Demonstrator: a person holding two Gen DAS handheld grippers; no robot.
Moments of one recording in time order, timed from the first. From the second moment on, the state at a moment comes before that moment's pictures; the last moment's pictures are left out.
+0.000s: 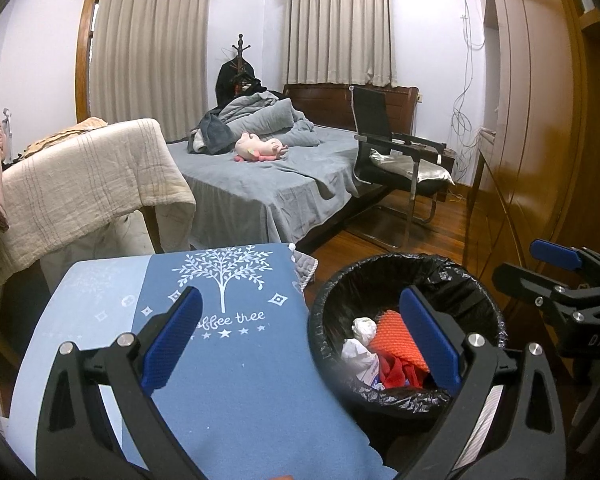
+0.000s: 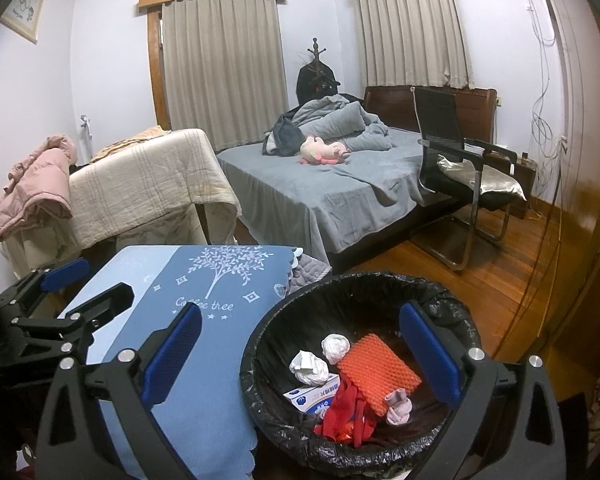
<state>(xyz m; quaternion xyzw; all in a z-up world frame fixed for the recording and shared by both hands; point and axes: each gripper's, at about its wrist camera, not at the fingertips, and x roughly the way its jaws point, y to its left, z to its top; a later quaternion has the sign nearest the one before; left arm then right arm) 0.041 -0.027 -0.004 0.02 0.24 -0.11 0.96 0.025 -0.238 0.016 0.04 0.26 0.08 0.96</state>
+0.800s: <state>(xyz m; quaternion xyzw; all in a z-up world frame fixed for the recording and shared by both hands) 0.041 -0.026 -0.004 0.02 0.24 -0.11 0.96 0.025 -0.236 0.015 0.04 0.26 0.08 0.96</state>
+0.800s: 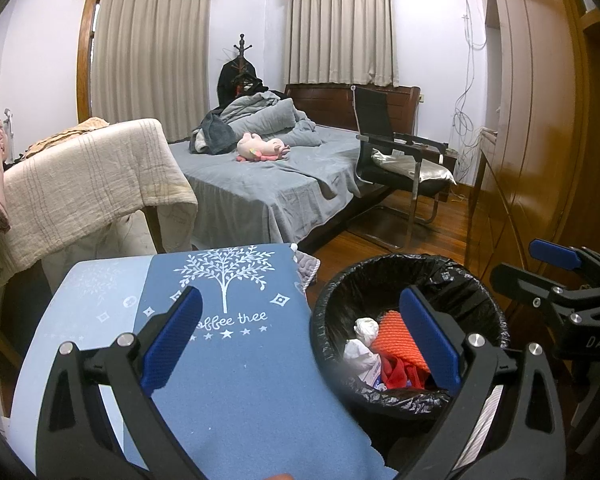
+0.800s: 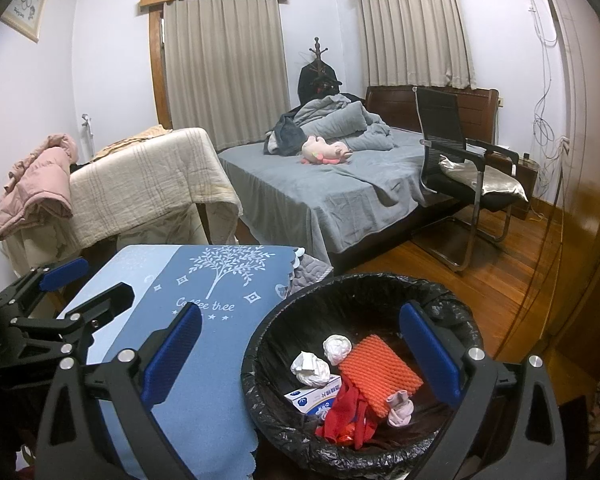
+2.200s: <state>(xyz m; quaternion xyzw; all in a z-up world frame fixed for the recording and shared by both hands) 0.041 -0.024 -0.003 0.02 0.25 -0.11 0.96 0.027 -0.234 0.010 0.04 0.26 0.08 0.96</state>
